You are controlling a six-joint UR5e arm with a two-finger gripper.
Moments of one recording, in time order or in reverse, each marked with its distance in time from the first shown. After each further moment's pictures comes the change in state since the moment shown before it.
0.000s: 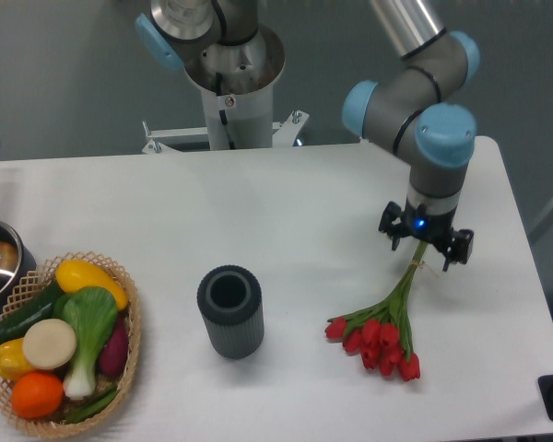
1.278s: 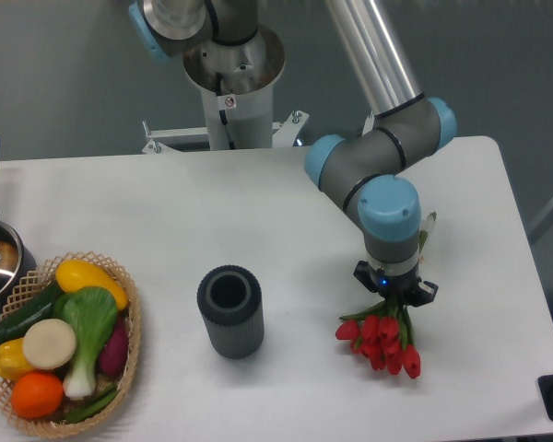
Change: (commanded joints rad) arm -0.043 0.030 0.087 -0.038 0.008 -0.157
